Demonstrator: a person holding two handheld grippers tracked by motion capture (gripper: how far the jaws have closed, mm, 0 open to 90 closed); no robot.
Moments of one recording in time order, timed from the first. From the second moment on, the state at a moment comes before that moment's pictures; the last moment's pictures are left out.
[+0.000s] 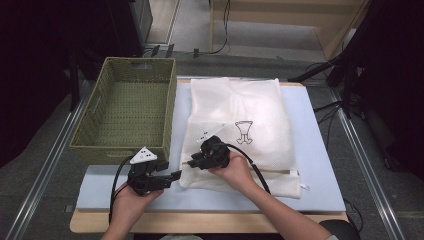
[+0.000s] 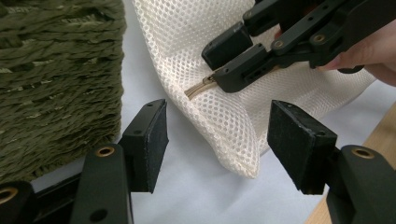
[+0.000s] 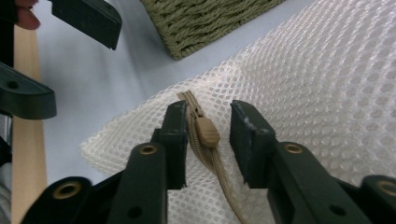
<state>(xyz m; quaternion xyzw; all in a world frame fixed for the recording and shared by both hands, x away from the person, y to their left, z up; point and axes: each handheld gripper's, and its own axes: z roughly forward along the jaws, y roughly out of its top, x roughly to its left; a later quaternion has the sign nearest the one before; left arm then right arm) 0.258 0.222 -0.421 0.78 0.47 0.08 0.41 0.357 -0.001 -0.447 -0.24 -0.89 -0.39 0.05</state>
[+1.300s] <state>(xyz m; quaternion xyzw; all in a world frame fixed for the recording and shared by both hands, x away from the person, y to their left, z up) 0.285 0.177 -0.420 0.81 0.44 0.04 0.38 0.335 -0.033 -0.404 -0.23 -0.88 -0.42 0.02</state>
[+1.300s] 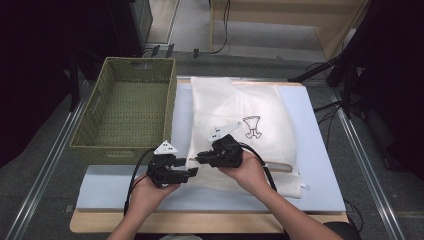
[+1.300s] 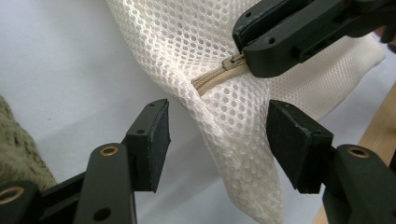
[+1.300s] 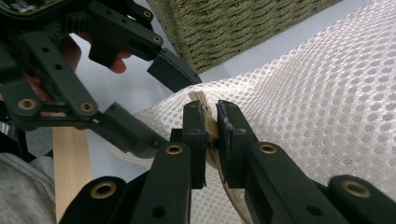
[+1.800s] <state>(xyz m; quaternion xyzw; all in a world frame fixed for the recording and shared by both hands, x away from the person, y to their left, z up) 0.305 0.167 -0.424 0.83 0.42 -0.02 0.37 0.335 -0.042 -0.404 -0.23 -0.87 -0.43 0.02</state>
